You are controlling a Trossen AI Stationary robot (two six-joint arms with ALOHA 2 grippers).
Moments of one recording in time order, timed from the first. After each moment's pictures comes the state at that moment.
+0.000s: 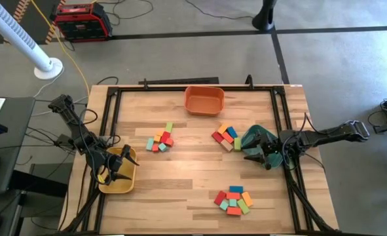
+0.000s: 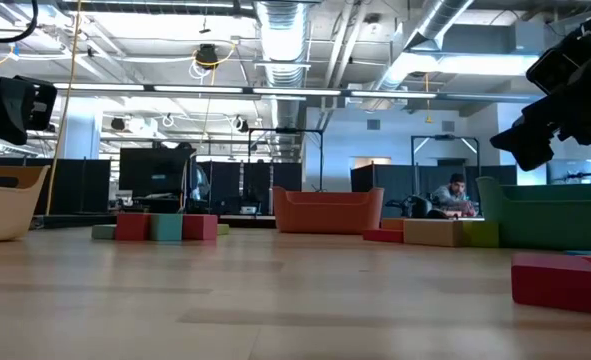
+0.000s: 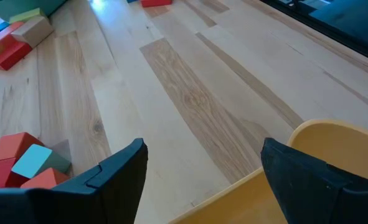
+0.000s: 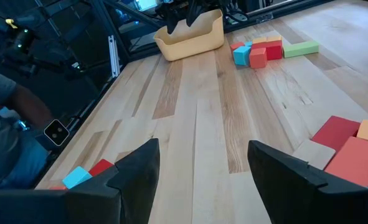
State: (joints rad) left arm -0.86 0.29 0.21 -0.48 -0.43 -0.09; right arm 0.14 0.25 0.01 0.01 0.00 0.31
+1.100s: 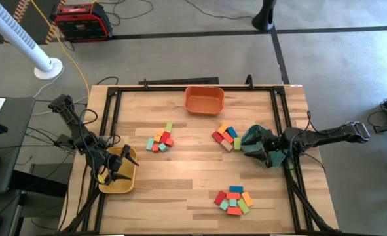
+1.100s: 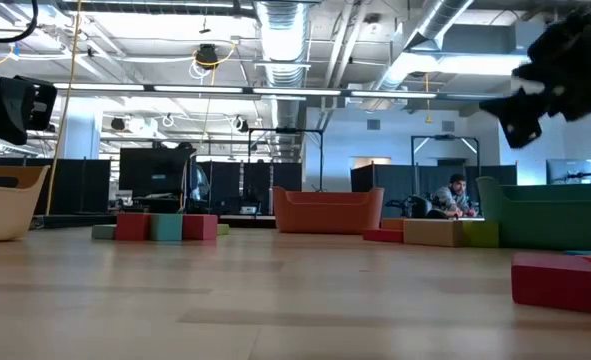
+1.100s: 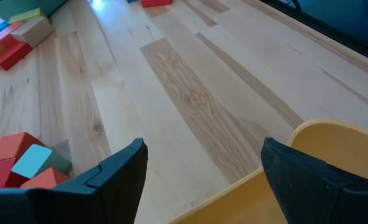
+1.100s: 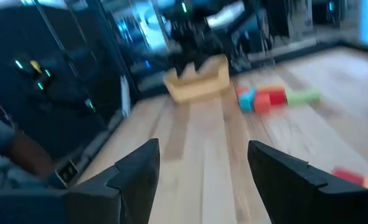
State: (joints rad) left arm -0.86 0.29 0.21 -0.48 -0.43 -0.09; right arm 0.12 0.25 0.01 0.22 0.00 0.30
